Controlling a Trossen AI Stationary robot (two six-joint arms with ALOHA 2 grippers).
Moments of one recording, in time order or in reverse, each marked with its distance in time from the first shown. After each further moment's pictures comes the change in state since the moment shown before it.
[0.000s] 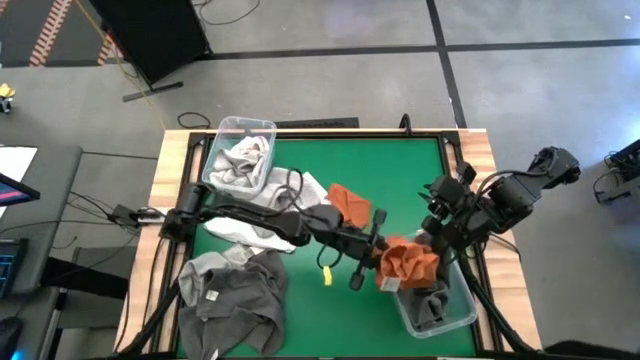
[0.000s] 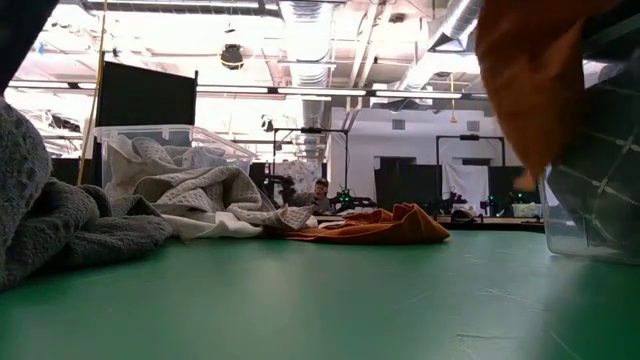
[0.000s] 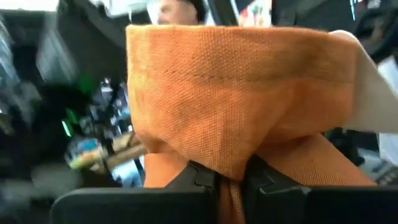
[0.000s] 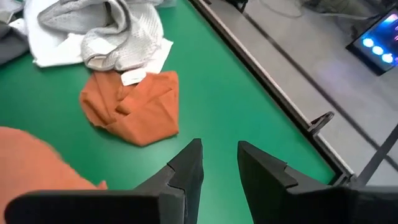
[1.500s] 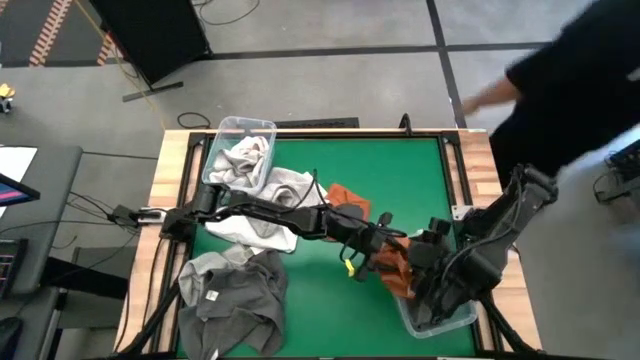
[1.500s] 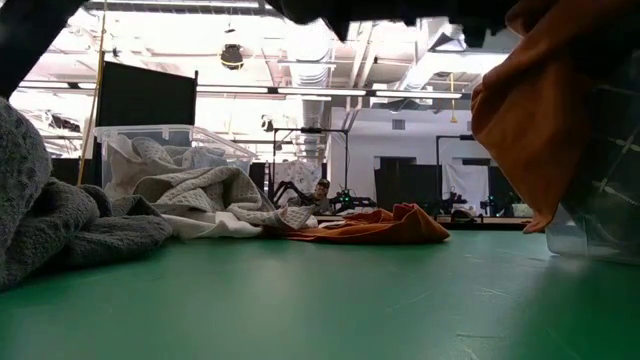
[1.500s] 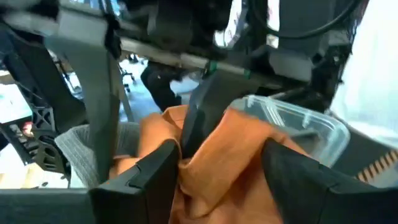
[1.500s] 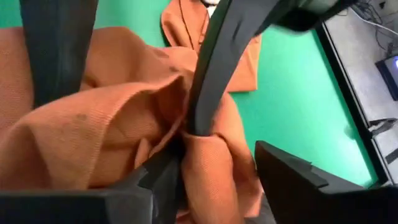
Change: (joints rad) left arm 0.056 0.074 0.045 -0.312 0.077 -0.122; right arm 0.271 0.375 0.000 0.089 -0.151 0.108
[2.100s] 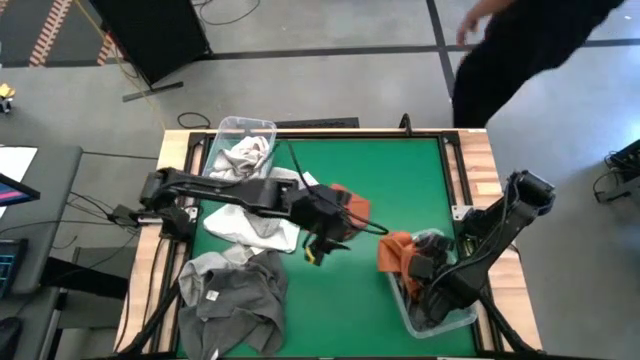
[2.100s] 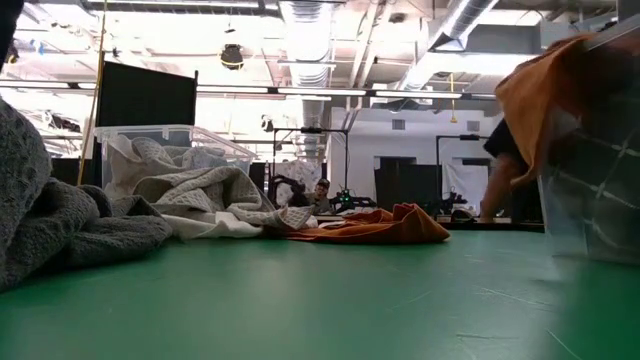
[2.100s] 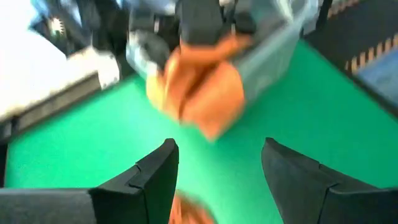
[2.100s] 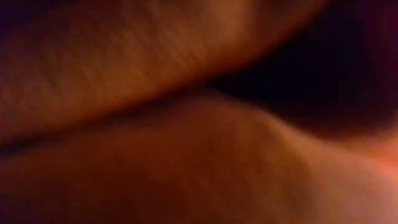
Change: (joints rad) left arm -0.003 -0.398 0.000 -0.936 -0.249 0.195; right arm 0.031 0.063 -0.312 0.212 -0.391 0.118
